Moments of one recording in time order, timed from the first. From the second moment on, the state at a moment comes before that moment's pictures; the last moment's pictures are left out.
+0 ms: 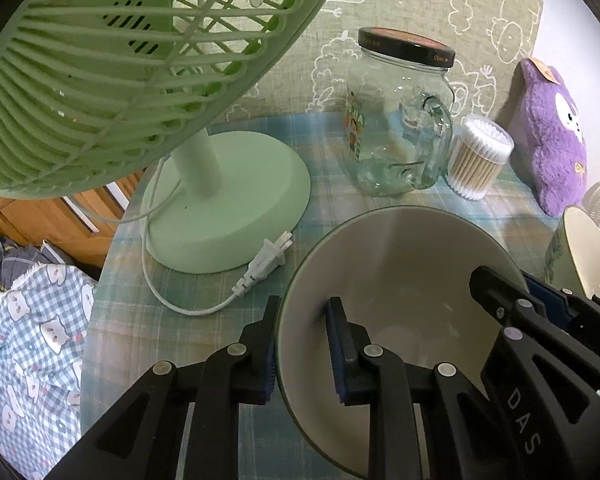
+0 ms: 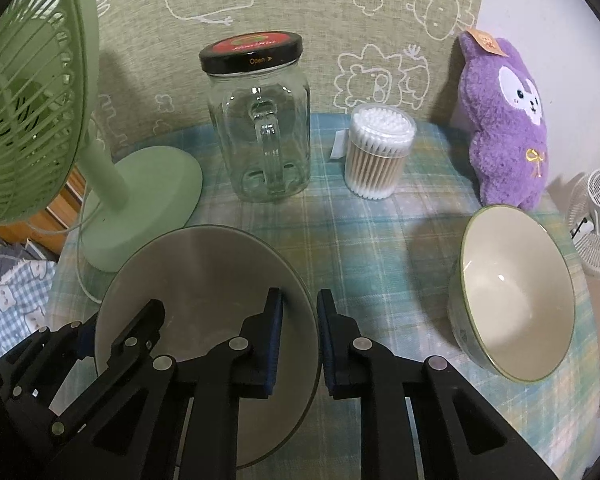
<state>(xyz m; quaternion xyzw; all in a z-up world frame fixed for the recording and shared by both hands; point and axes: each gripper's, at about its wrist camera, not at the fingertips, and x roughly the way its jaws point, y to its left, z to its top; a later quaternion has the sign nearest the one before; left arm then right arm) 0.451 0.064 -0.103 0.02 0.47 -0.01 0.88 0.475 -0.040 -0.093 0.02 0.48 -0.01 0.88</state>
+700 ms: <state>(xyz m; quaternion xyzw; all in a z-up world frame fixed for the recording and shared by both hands) 0.386 0.050 -0.088 0.02 0.47 0.00 0.88 0.403 -0.055 -0.073 0.02 0.48 0.00 0.87</state>
